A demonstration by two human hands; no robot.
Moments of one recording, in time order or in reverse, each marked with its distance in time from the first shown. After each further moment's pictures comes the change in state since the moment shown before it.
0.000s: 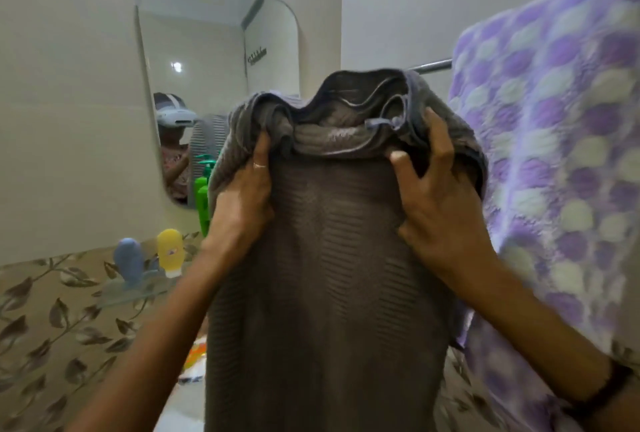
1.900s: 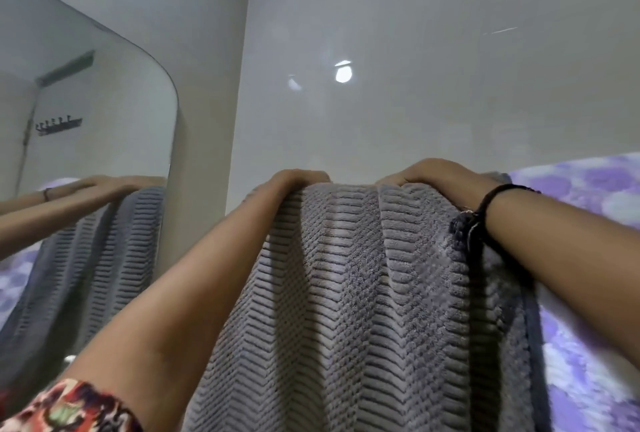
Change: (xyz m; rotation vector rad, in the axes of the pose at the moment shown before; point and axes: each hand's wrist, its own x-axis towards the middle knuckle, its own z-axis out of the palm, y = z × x) left_hand 0.389 0.063 0.202 -0.454 -0.813 0.367; right_hand 0.273 0.142 0.103 -0.163 -0.699 0.659
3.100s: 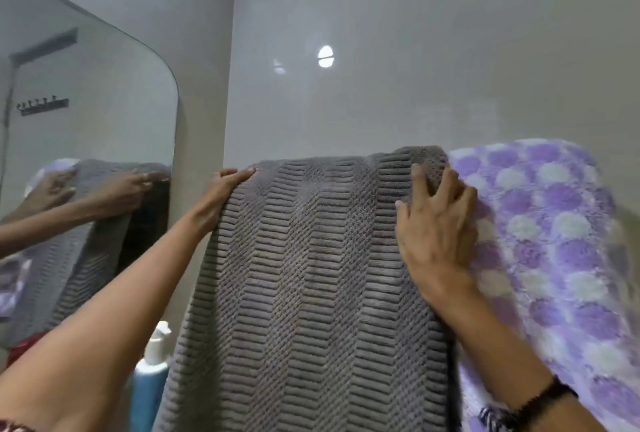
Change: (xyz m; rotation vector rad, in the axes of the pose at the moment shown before) left_hand -0.097 -0.093 0.035 -1.028 0.535 -0.047; right_hand -0.149 -0.004 0.084 -0.264 0.892 0.252
